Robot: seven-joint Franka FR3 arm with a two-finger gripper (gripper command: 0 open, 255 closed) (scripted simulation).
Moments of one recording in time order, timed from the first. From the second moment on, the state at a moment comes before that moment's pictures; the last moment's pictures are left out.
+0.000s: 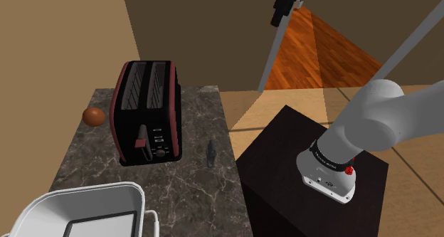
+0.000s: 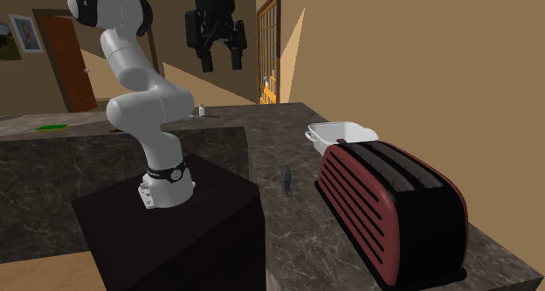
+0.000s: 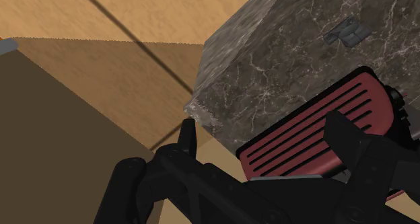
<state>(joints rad) 0.00 -0.77 0.04 -2.29 0.01 1.62 -0.15</state>
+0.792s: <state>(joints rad) 0.07 -0.73 0.18 -2.52 0.09 1.86 -0.05</state>
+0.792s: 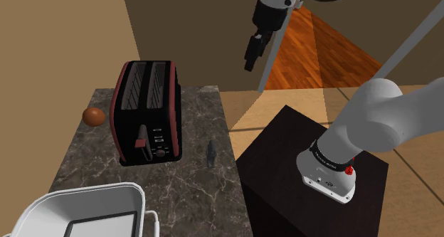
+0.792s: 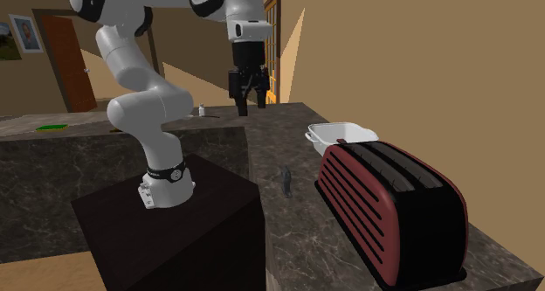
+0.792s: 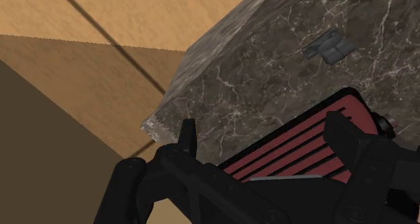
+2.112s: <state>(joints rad) 0.18 -0.25 0.52 -2.68 0.17 2.45 0.21</state>
